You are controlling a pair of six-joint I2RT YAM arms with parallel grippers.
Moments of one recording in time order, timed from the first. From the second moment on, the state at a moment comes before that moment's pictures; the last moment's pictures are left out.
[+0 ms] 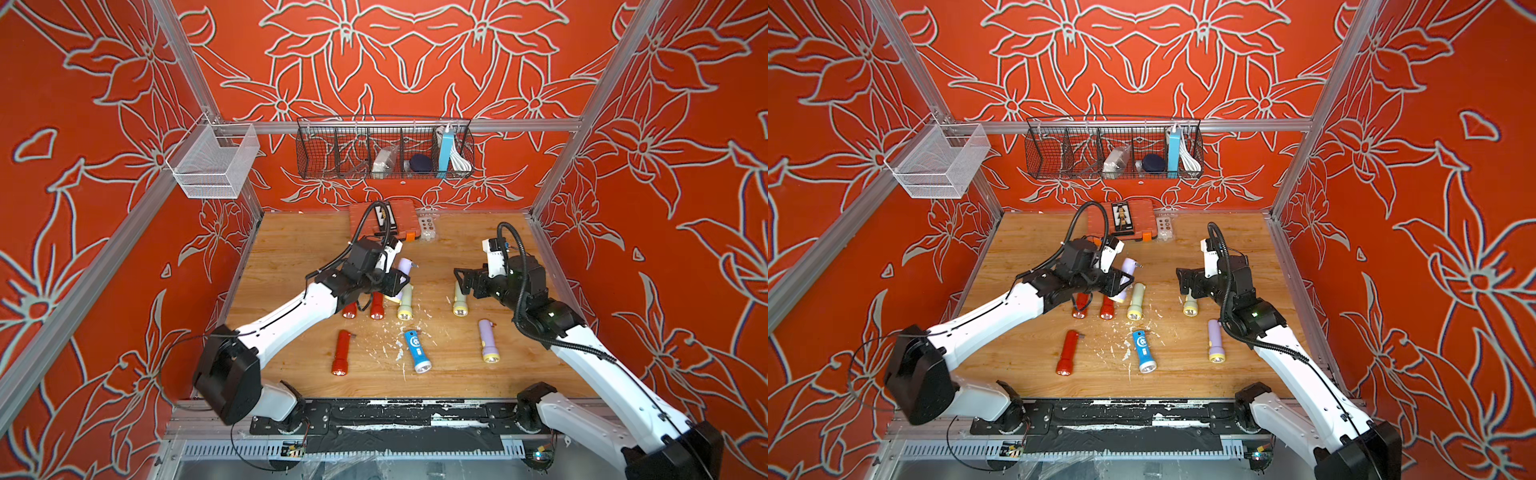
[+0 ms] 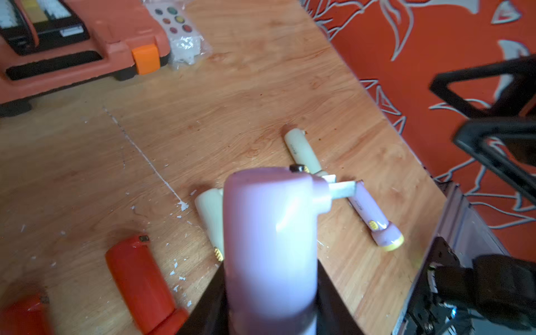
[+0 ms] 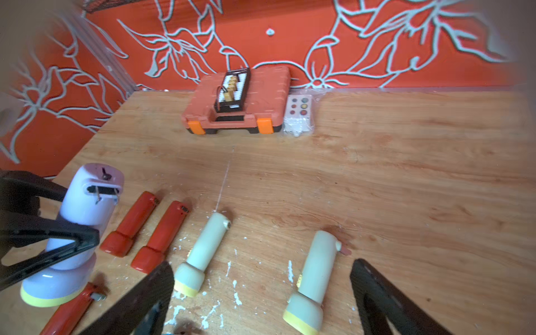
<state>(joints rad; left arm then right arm) -0.58 1.36 1.02 -0.24 0.32 -0.26 0.42 0.96 0.81 -0.29 -0.11 0.21</state>
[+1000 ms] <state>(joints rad) -0.44 0.93 0.63 0.14 1.06 -0.01 0.56 1.28 1.08 -0.08 -1.20 0.10</state>
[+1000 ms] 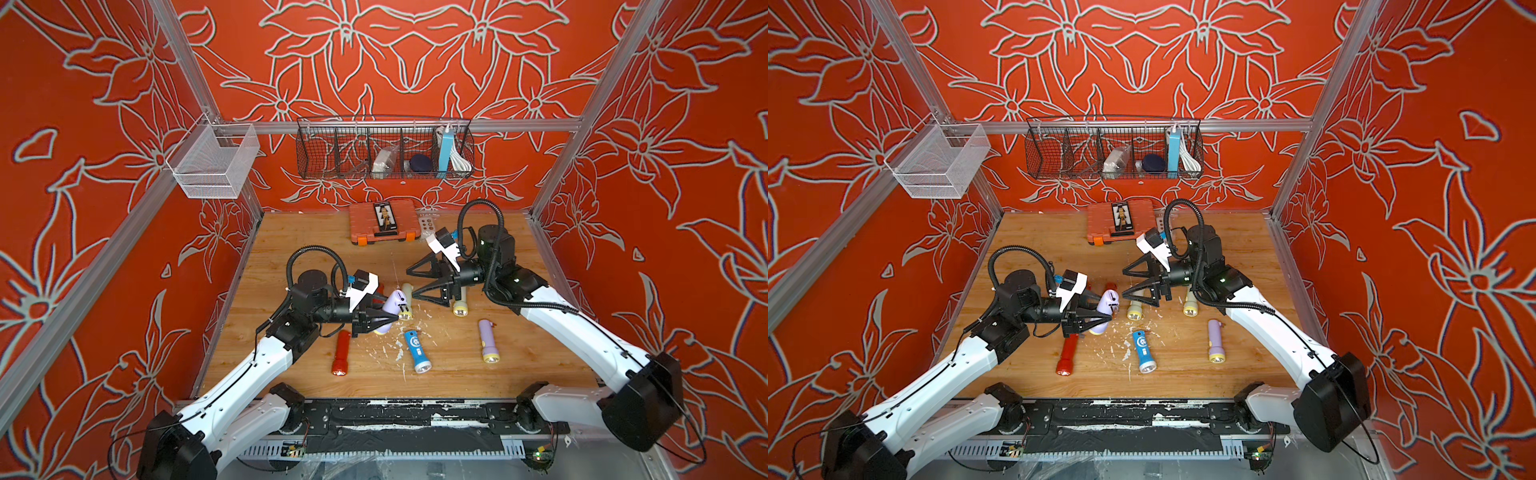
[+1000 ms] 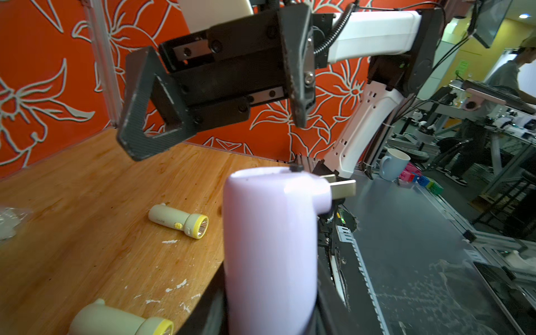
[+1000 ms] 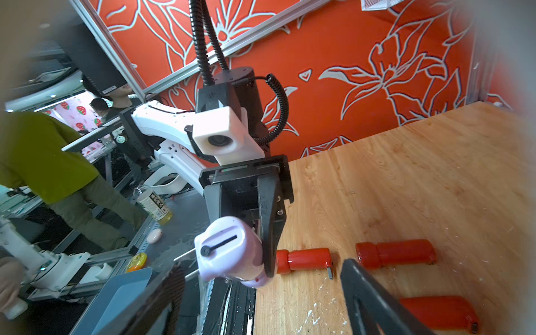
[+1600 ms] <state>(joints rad) -0.44 0.97 0.63 0.13 1.15 0.00 0.64 1.34 1.14 -0.25 -1.28 -0.03</state>
